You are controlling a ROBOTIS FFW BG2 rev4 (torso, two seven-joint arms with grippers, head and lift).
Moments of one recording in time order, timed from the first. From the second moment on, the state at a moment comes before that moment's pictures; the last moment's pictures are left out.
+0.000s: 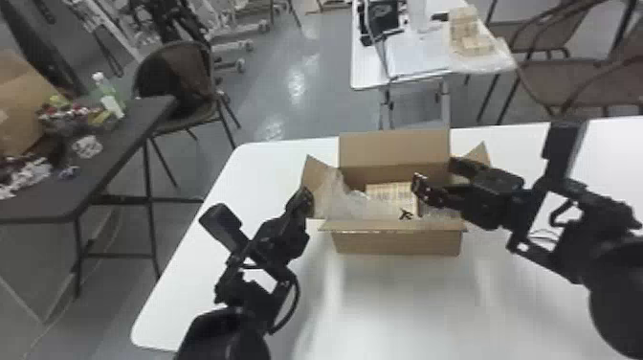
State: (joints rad) left arm 0.16 0.06 0.16 -1.74 0.54 0.10 -0.26; right arm -0.19 -0.01 0.22 -1.62 -0.38 0.43 0.68
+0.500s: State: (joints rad) left arm 0.19 0.03 0.26 -1.75 0.50 0.03 -0.24; right arm 0.10 -0.01 0.02 -1.84 -0.27 0.18 0.66
